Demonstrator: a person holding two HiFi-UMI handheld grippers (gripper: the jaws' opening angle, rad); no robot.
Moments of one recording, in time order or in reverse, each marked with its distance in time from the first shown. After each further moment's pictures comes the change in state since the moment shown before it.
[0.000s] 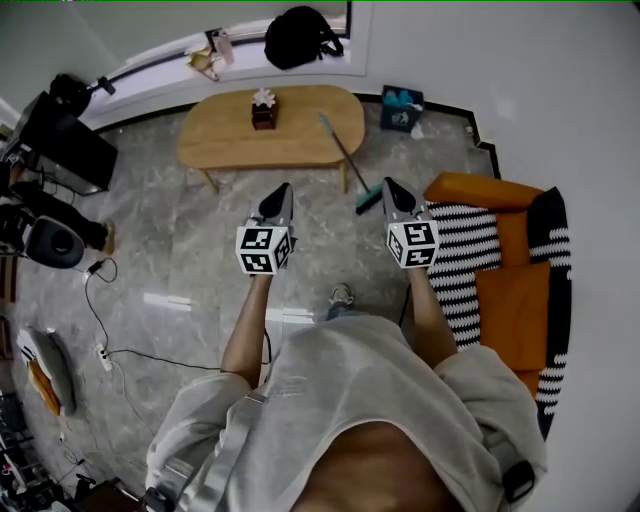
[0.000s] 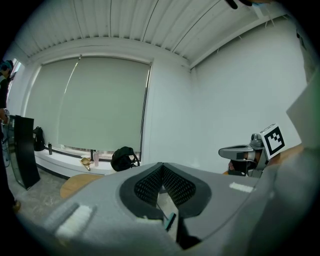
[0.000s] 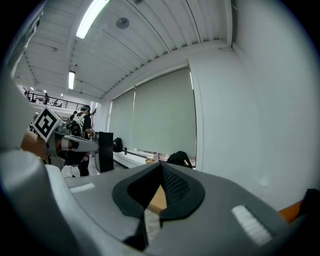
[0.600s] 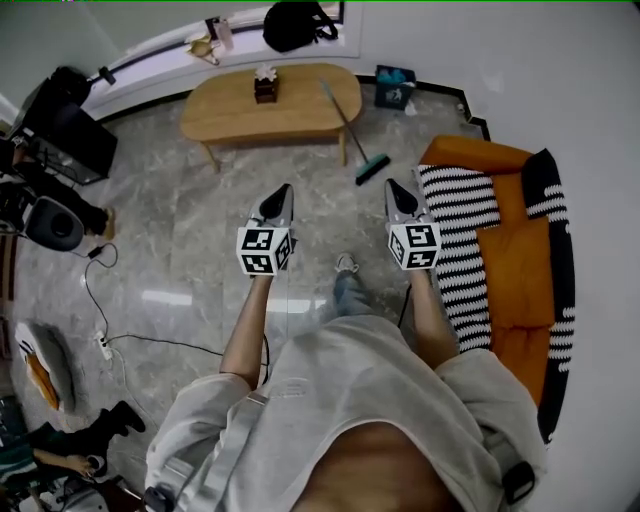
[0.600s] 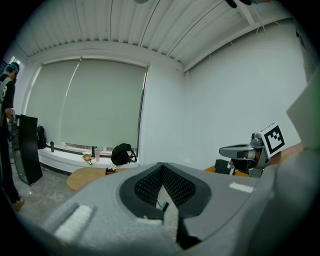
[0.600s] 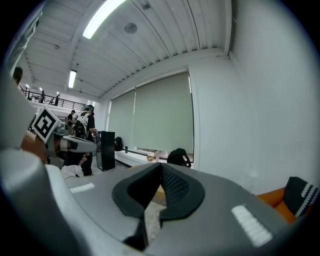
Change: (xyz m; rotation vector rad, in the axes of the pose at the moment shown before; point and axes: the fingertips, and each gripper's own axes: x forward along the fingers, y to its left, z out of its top) left arm -0.167 -0.047 -0.053 0.006 0.005 -0.039; right arm -0.153 0.106 -0.035 0.006 0.004 -0.057
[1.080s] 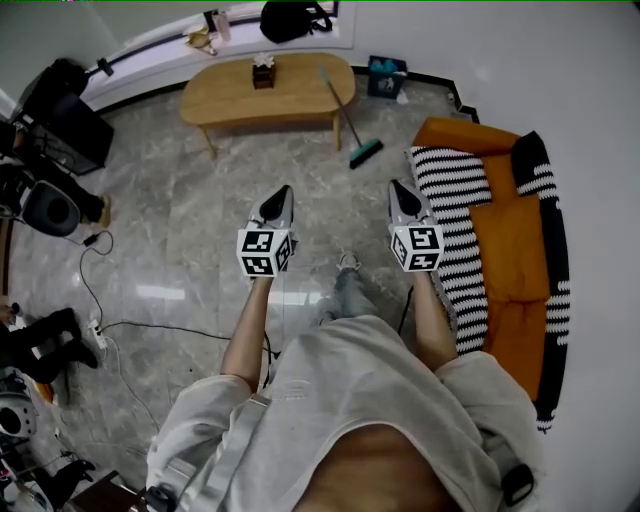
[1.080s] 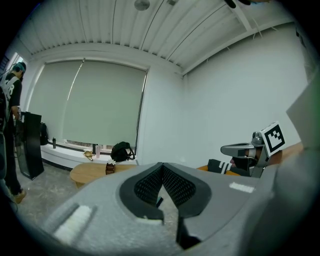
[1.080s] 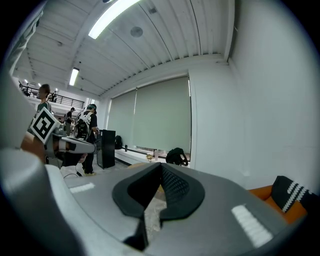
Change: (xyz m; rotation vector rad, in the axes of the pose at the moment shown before) left arm -0.102 -0.045 -0.026 -0.024 -0.009 -0.017; right arm -0.109 0.047 -0.006 -0.022 0.001 -0.039
